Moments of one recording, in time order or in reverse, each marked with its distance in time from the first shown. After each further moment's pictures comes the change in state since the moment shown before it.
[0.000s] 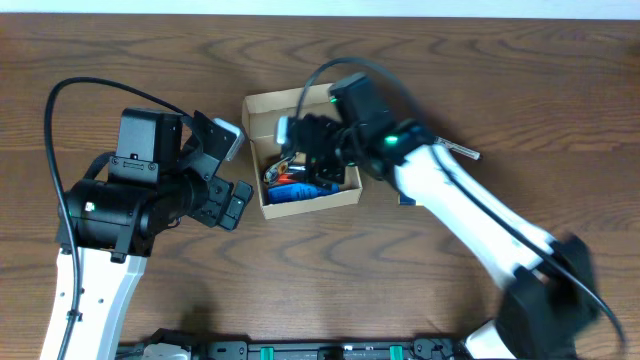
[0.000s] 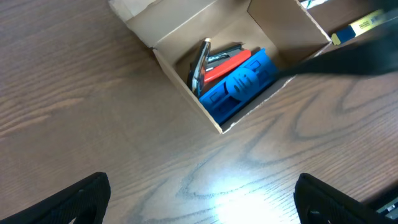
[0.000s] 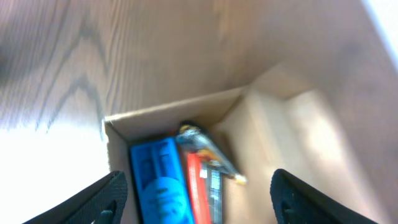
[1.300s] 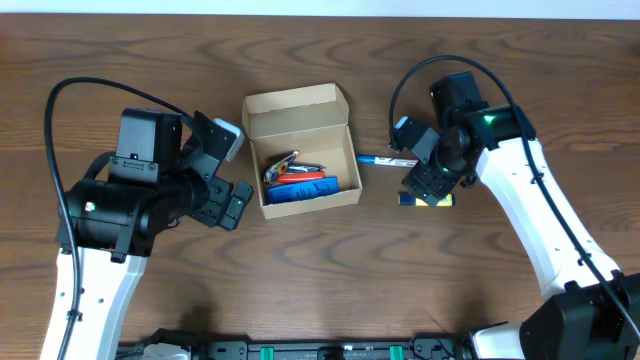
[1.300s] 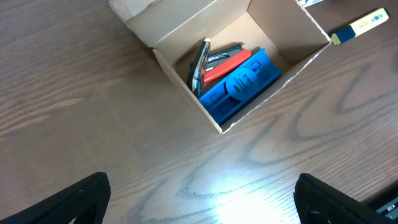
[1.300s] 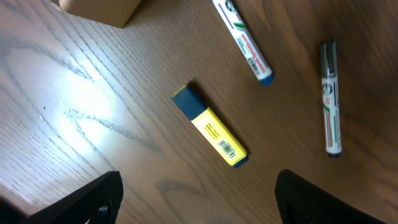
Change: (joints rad) left arm 0.000 0.000 0.000 0.000 0.000 0.000; right arm -0.332 -0.086 -0.012 -0.618 0.464 0.119
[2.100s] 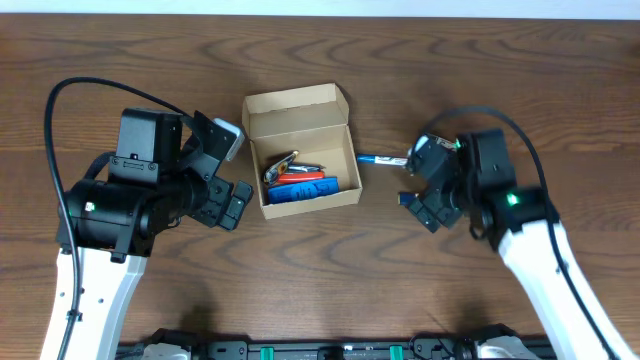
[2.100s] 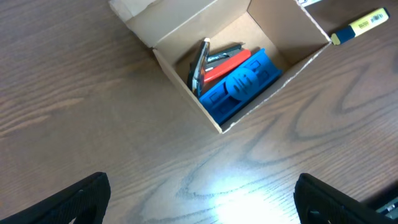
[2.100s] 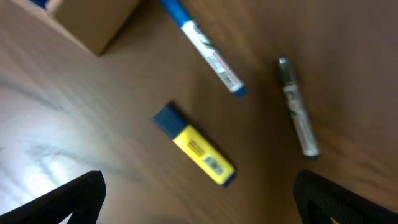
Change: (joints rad) left arm 0.000 0.000 0.000 0.000 0.000 0.000; right arm -0.029 -0.381 -0.452 0.421 0.001 0.035
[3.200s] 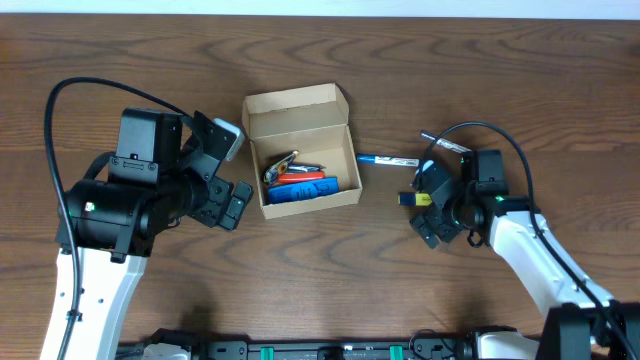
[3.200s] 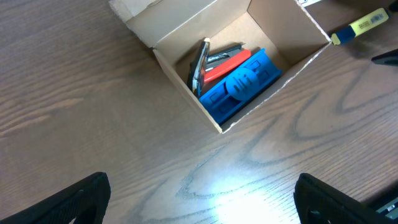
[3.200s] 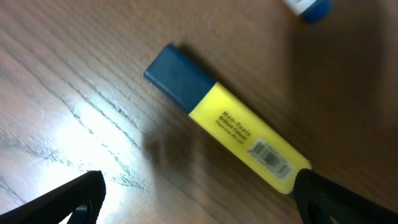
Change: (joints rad) left arm 0.000 0.000 0.000 0.000 0.000 0.000; right arm -0.144 0.209 -0.215 0.223 -0.131 -0.021
